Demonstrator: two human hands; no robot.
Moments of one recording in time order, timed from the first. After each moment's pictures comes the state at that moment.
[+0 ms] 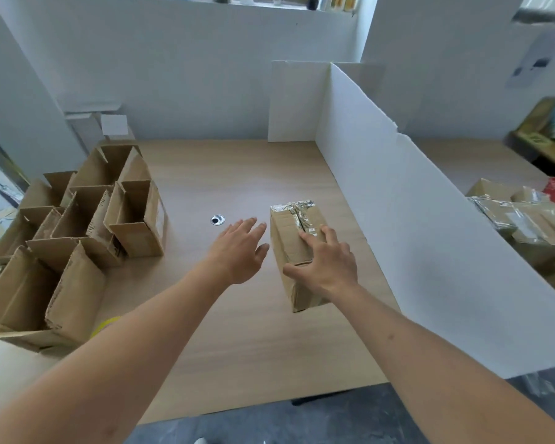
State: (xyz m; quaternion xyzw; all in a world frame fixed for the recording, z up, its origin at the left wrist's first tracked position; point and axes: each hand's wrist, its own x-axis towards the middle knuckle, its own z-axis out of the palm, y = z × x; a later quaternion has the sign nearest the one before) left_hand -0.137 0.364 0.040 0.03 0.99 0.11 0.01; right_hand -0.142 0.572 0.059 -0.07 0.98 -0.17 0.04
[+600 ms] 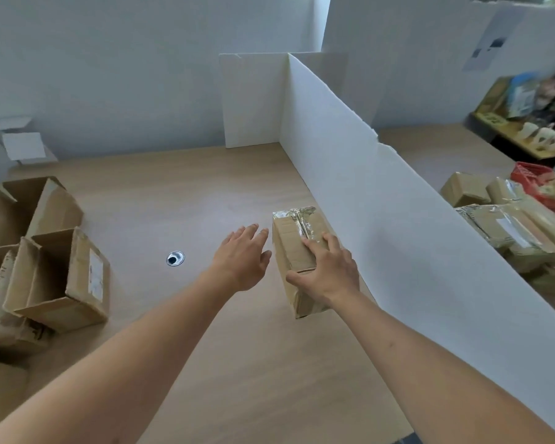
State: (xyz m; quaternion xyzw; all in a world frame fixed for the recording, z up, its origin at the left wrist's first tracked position) left_hand -0.322 0.392 0.011 0.09 0.99 0.11 0.07; right_hand -0.295 0.592 0.025 0.01 0.98 -0.17 0.05
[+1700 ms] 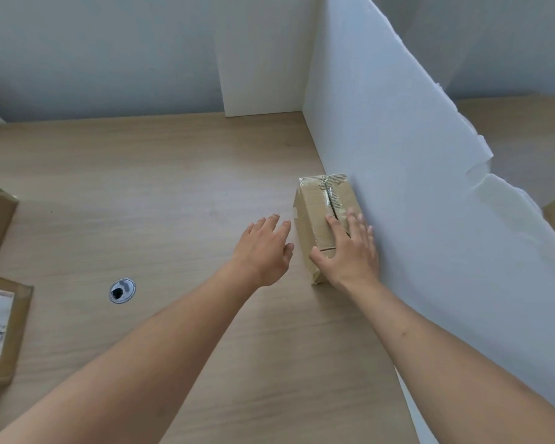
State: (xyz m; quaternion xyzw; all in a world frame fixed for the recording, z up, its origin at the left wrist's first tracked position) left_hand -0.578 0.463 -0.104 0.04 0.98 0.13 0.13; right_hand -0.601 0.655 -0.128 -0.04 0.99 -0.14 0.05
